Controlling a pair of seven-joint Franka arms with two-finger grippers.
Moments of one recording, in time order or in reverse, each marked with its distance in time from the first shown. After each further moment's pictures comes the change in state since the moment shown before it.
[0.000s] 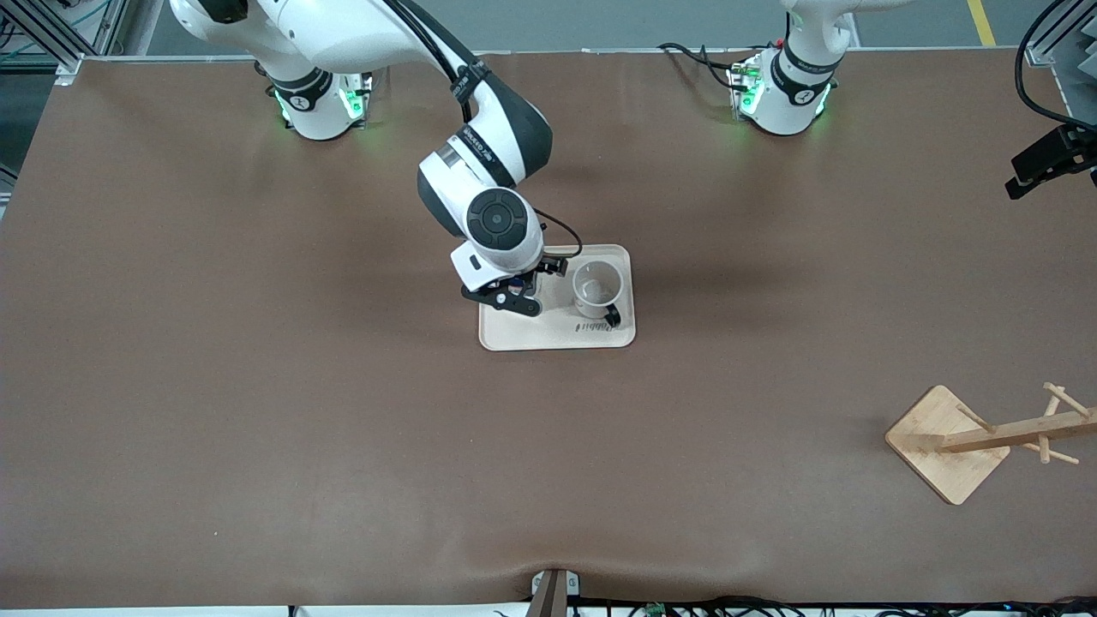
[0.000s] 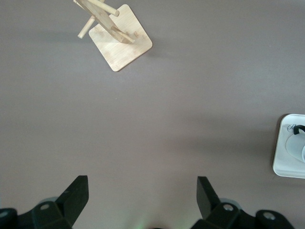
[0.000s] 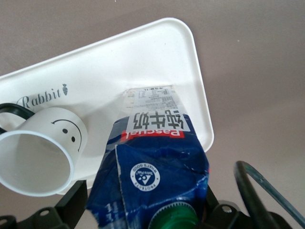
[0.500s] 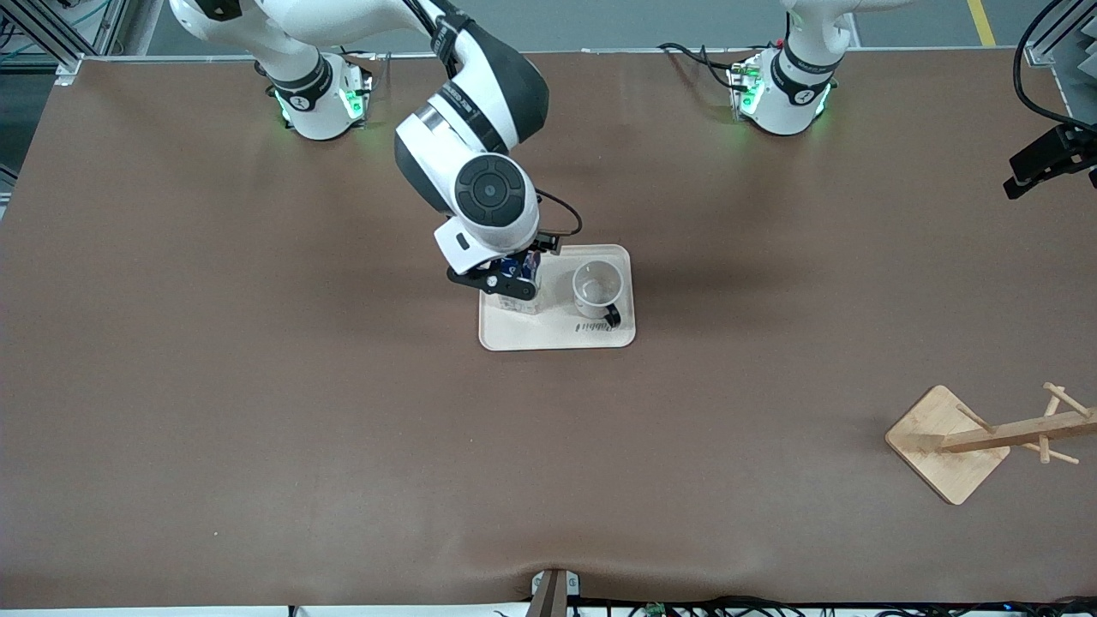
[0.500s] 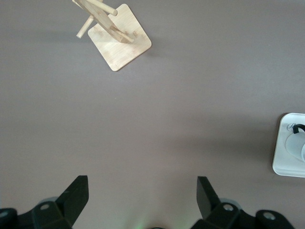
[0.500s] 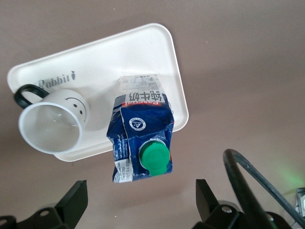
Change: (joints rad) left arm -0.001 0.000 -0.002 0.000 0.000 -0.004 0.000; right arm -0.008 -0.011 -0.014 0.215 -0.002 -0.258 0.000
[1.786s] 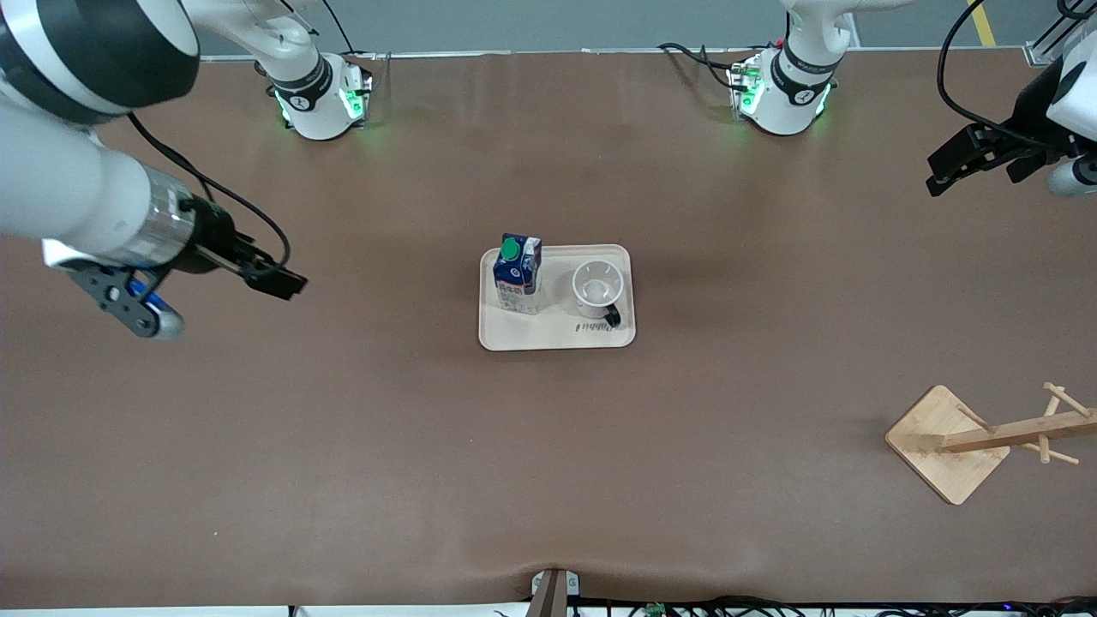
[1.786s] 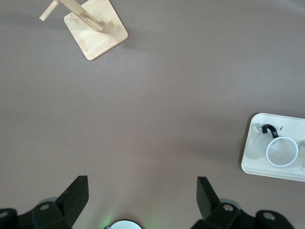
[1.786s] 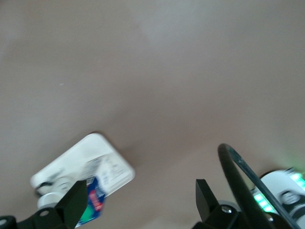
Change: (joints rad) left arm -0.006 -0.006 -0.136 -0.005 -0.033 -0.017 -0.210; right arm -0.430 -0.262 -0.036 0.087 -0.098 -0.256 -0.110
